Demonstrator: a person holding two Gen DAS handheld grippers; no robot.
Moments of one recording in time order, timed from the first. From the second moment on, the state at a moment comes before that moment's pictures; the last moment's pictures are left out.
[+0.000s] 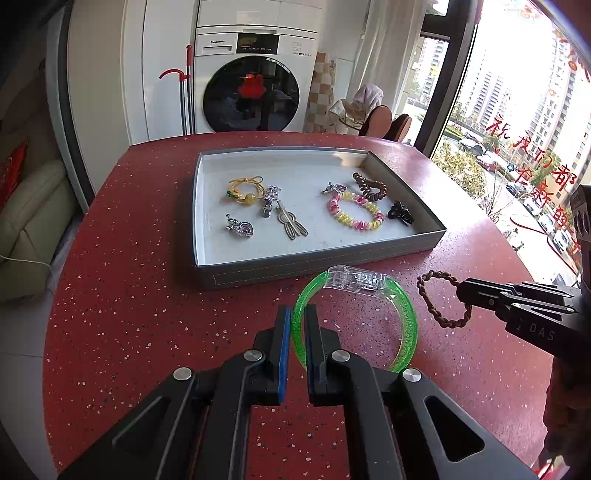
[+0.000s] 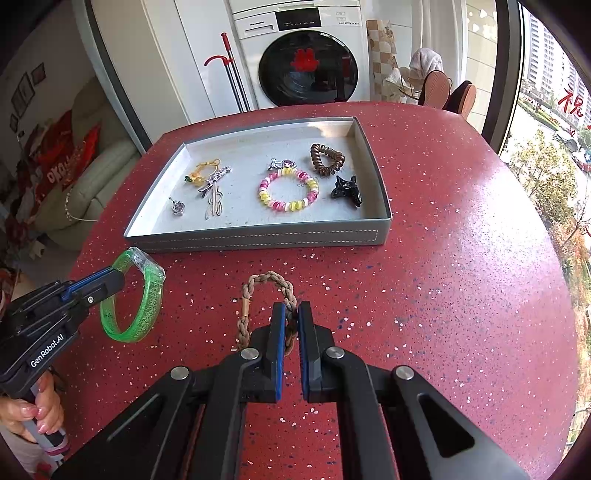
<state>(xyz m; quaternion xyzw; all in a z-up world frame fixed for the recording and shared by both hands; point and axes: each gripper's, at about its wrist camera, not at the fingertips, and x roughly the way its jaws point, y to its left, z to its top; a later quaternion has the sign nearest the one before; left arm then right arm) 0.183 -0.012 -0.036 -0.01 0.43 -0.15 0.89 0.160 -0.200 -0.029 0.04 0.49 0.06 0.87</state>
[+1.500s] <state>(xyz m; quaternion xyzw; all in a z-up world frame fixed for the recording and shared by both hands) 0.317 -0.044 -0.037 0.03 0.42 -0.06 0.90 0.302 -0.220 -0.029 0.10 0.48 0.05 0.87</state>
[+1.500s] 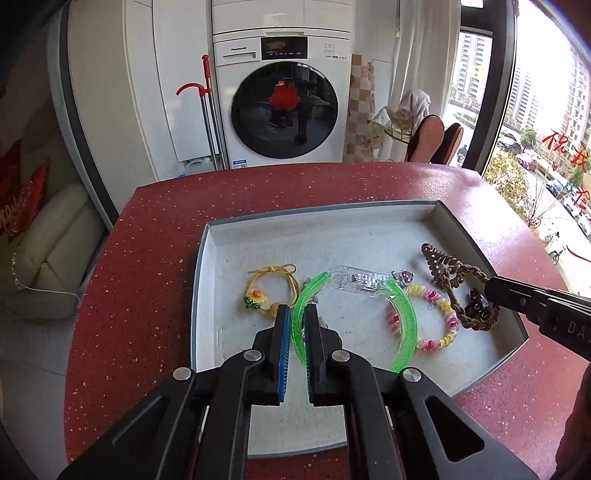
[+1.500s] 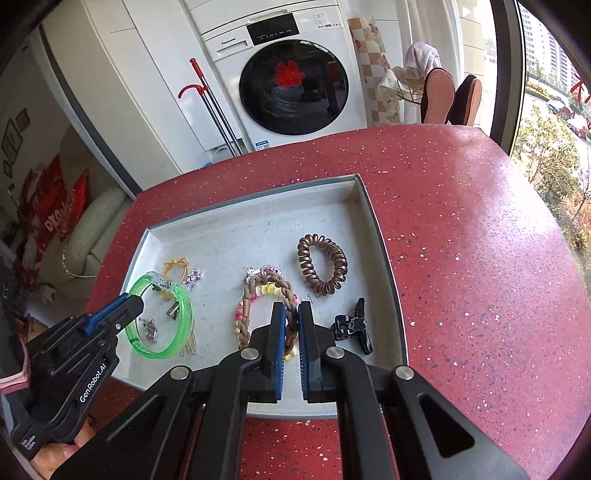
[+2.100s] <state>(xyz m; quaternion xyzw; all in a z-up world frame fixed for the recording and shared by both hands) 0.319 -0.056 -0.065 0.08 0.44 -0.05 0.89 0.303 -0.213 -0.066 0.07 0.50 0.04 0.86</state>
